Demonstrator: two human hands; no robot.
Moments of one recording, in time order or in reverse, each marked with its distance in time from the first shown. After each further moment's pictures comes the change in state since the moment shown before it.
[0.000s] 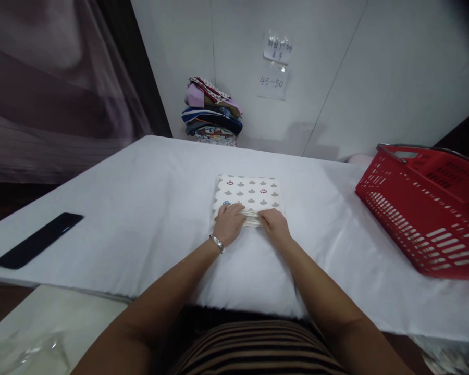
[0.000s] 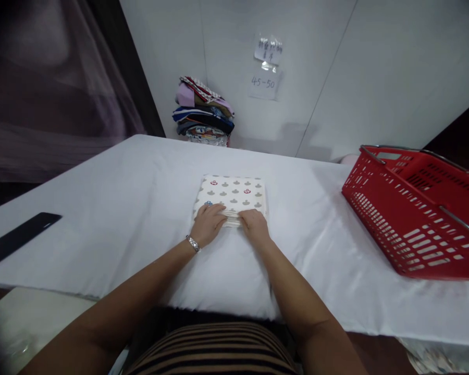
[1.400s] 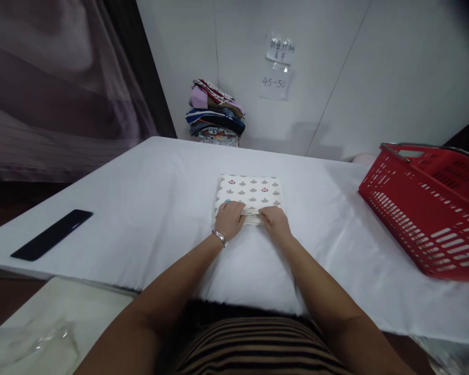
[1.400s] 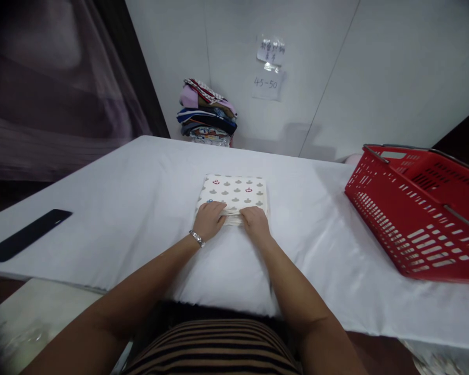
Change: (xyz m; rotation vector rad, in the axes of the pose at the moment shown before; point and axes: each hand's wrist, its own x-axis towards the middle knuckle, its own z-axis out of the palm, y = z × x) left_hand 0.007 -0.001 0.001 0.072 0.035 -0.063; right_hand 0.003 0.004 0.000 -0.019 0.021 -0.028
